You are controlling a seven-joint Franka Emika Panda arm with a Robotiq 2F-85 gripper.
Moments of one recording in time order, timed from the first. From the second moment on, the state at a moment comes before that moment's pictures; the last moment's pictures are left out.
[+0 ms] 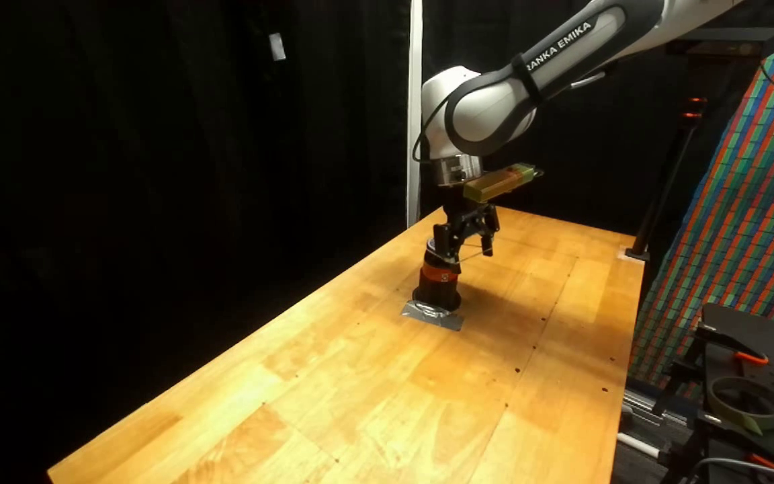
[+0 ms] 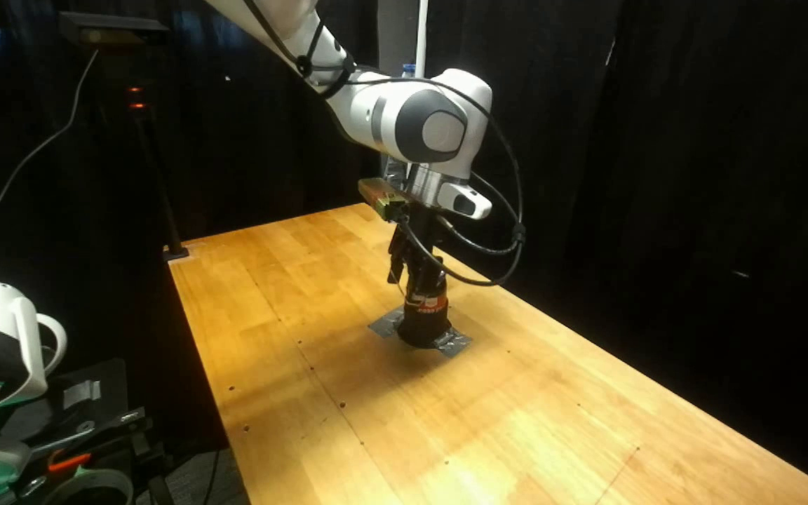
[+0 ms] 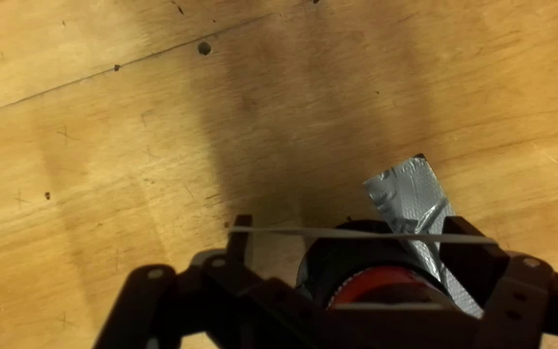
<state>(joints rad) 0.13 0.59 0.01 -1.65 0.01 1.98 0.38</state>
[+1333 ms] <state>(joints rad) 0.12 0.24 0.07 -2.41 0.11 2.98 0.25</state>
